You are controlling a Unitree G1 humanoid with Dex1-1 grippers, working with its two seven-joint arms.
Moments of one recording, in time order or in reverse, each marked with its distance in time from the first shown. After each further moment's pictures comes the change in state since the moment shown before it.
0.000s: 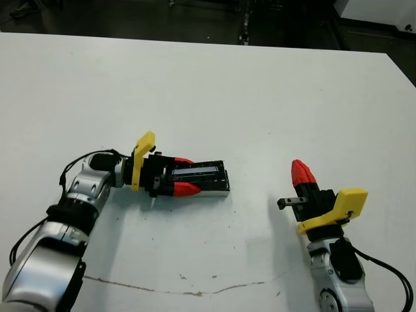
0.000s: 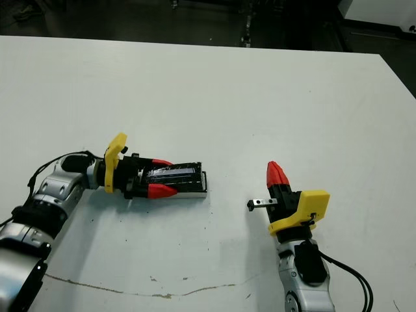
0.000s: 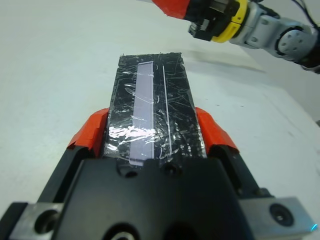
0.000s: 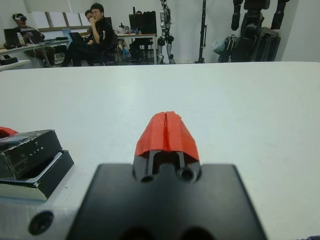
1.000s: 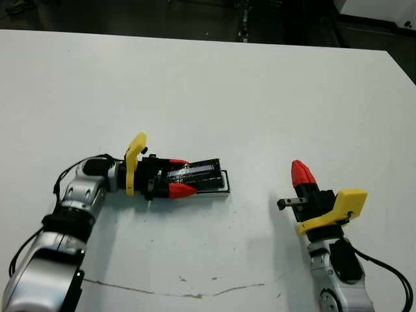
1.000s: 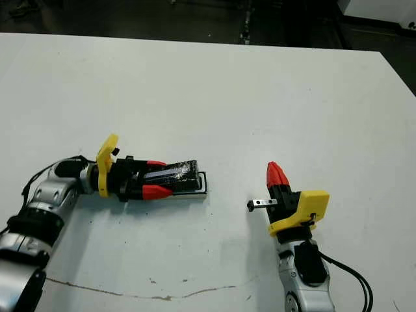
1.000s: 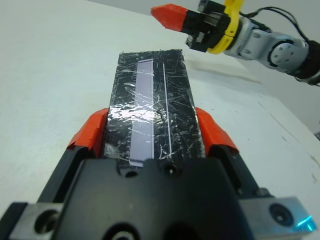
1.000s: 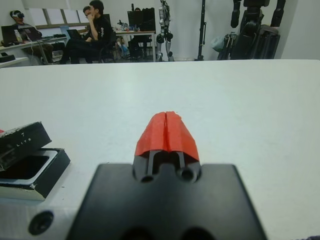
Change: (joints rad) left arm 0.162 -0.002 0.090 -0.222 -0.023 0.061 0.076; right arm 0.002 0.000 0.000 0.001 0.000 0.000 0.001
